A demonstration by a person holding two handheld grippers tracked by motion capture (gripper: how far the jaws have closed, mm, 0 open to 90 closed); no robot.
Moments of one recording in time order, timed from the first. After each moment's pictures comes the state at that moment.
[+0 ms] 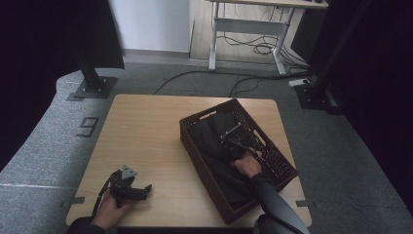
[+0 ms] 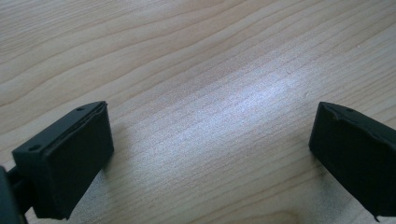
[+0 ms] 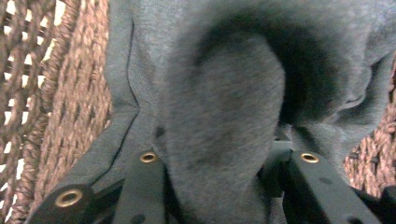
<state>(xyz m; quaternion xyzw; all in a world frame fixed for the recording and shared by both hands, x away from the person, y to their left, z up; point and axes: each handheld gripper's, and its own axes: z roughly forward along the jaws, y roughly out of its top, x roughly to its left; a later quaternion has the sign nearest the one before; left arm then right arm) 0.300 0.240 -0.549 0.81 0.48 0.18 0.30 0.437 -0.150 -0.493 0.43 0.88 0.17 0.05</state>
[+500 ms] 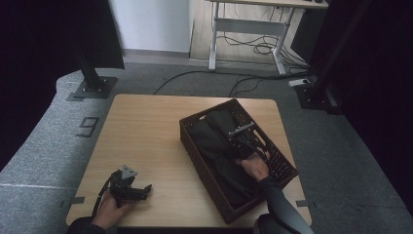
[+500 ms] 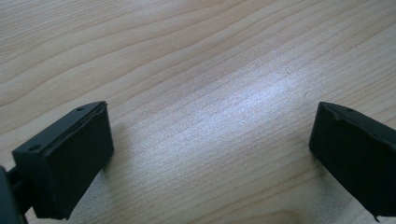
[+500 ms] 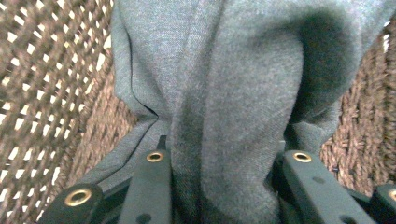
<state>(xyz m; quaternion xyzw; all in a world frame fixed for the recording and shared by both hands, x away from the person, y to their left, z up) 0.300 0.240 -0.549 0.81 0.48 0.18 0.30 0.420 -0.172 -0.467 0.42 0.86 0.28 0.09</state>
